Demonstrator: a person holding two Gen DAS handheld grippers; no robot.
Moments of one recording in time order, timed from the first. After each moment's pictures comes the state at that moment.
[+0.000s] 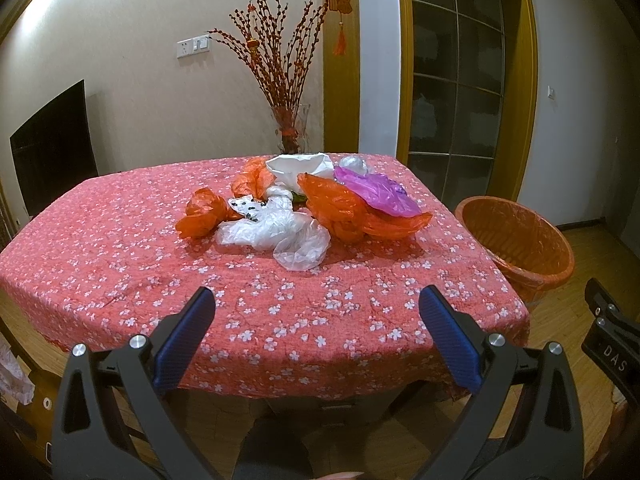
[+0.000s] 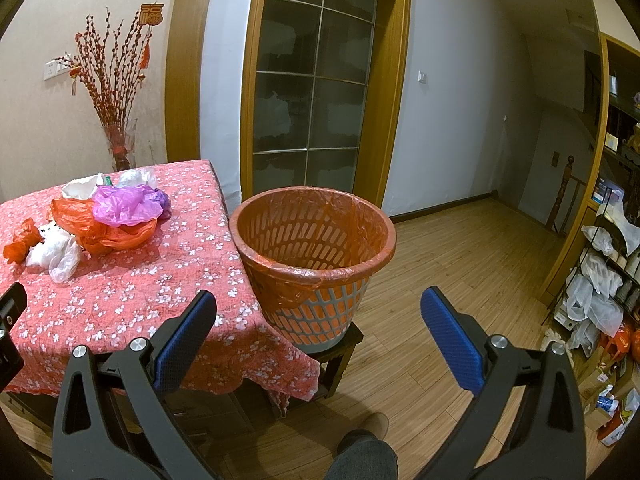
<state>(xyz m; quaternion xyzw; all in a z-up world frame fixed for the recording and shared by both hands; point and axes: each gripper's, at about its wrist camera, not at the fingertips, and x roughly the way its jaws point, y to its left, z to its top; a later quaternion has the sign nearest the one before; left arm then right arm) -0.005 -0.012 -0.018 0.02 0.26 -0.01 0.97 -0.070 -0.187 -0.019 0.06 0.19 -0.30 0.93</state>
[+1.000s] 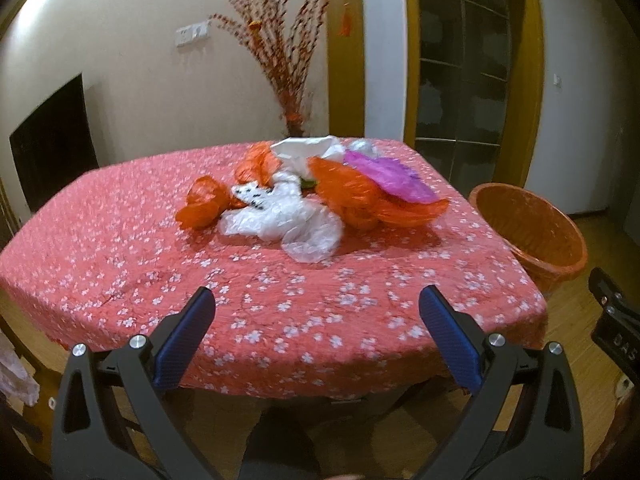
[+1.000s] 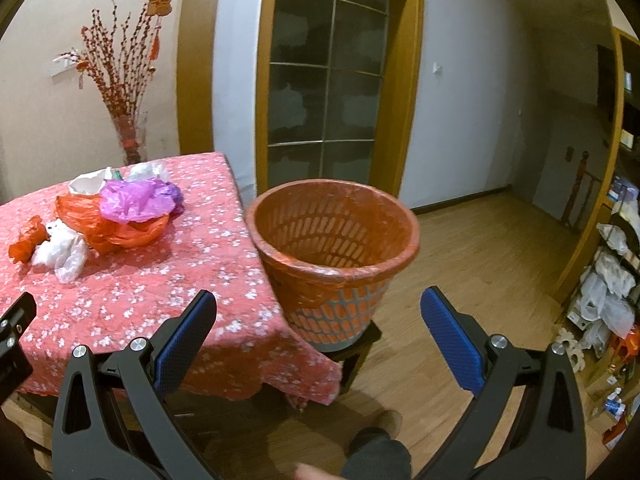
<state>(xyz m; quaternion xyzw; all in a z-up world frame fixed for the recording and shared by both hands) 0.024 0.008 -0.018 0.01 0.30 0.00 0.96 -0.045 -0.188 -0.023 0.07 0.21 -0.26 0.94</state>
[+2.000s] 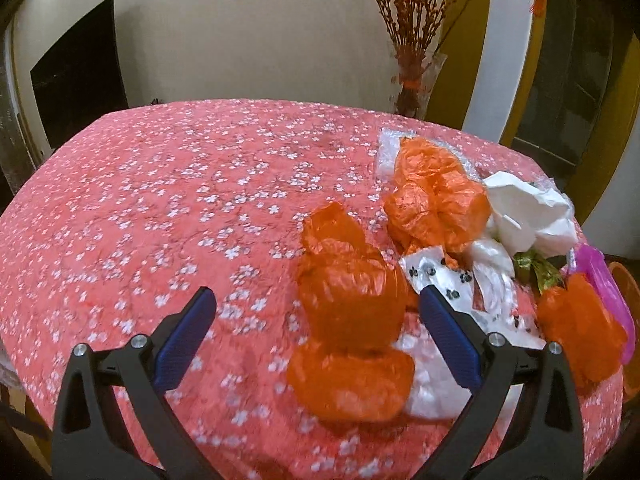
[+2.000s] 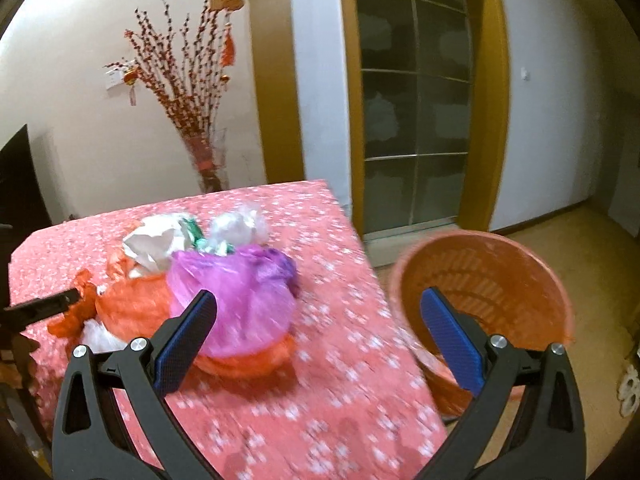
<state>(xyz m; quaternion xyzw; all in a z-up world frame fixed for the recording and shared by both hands) 0.233 0.171 -0.030 -0.05 0.39 0.09 0.92 0.112 -0.161 0.020 0.09 0.19 -0.11 0.97</state>
